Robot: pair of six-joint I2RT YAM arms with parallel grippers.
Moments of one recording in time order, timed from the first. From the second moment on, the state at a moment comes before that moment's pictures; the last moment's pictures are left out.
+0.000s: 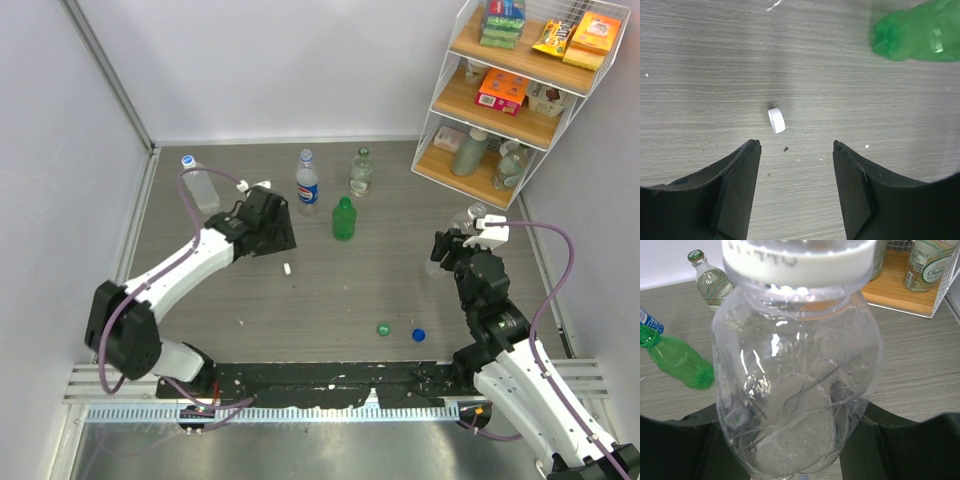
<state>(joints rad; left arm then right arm) -0.57 1.36 1.05 -0.57 -0.15 -0.70 0.38 0.51 0.44 -0.10 0.43 0.24</state>
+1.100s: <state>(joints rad) -0.59 1.79 1.21 -0.73 -0.08 -0.60 0.38 0.51 0.44 -0.10 0.43 0.23</state>
